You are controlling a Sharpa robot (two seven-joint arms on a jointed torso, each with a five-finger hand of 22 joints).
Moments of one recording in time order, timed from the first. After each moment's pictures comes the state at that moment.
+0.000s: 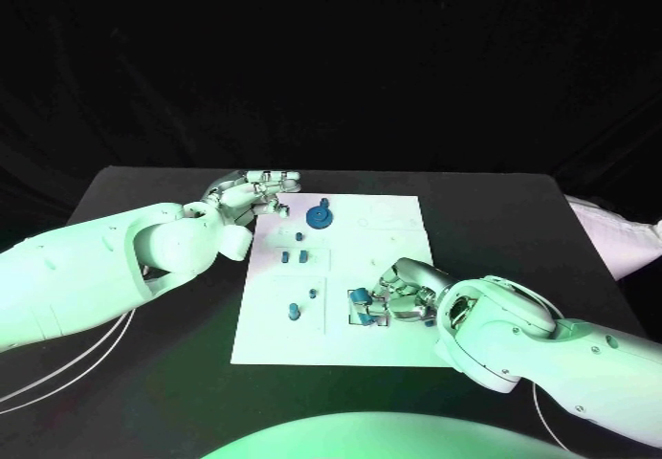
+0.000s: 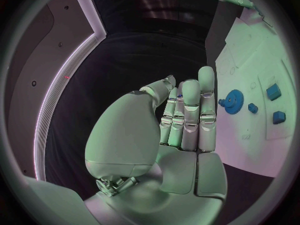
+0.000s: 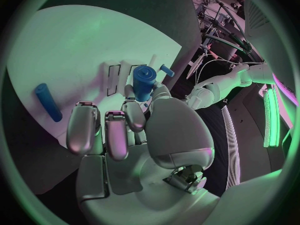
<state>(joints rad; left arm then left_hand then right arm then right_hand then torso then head) 1.17 -0.84 -0.03 1.46 0.09 -0.16 0.23 1.39 -0.15 0.47 -0.02 0.07 1.03 0.19 0.09 0.07 1.14 0.11 0.19 0.08 1.24 0.02 1.04 0.53 0.17 1.24 0.12 0.54 0.92 0.73 -0.89 0.24 1.92 -1.40 -0.26 -0.59 1.23 0.02 -0.13 0.29 0.43 1.08 0.07 0.29 0.23 1.40 0.00 1.20 1.22 1.46 -0.07 1.47 1.31 0.10 1.40 0.04 1.36 1.14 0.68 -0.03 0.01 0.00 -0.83</state>
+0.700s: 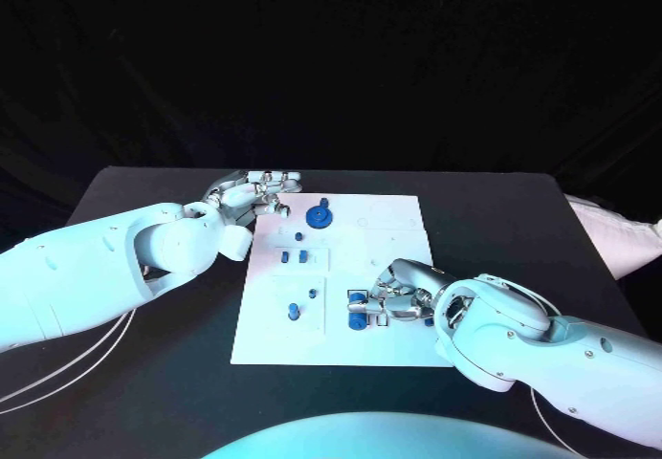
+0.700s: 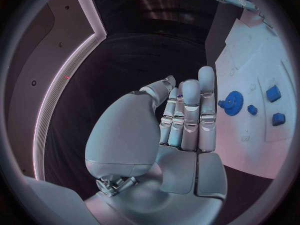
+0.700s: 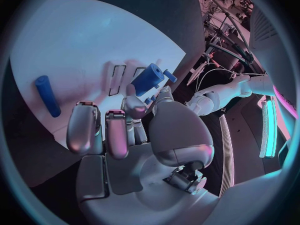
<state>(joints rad) 1.17 -0.84 -0.03 1.45 0.09 -0.15 0.23 1.39 -0.14 0.47 -0.02 0.07 1.03 0.19 0.09 0.07 1.14 0.11 0.19 0.08 1.24 0.02 1.04 0.53 0.17 1.24 0.12 0.54 0.92 0.73 -0.89 0.24 1.91 -1.51 -0.22 -0.59 1.07 0.02 -0.25 0.29 0.07 1.07 0.07 0.30 0.28 1.35 -0.01 1.03 1.10 1.46 -0.07 1.45 1.31 0.10 1.40 0.03 1.35 1.13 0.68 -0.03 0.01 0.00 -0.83</state>
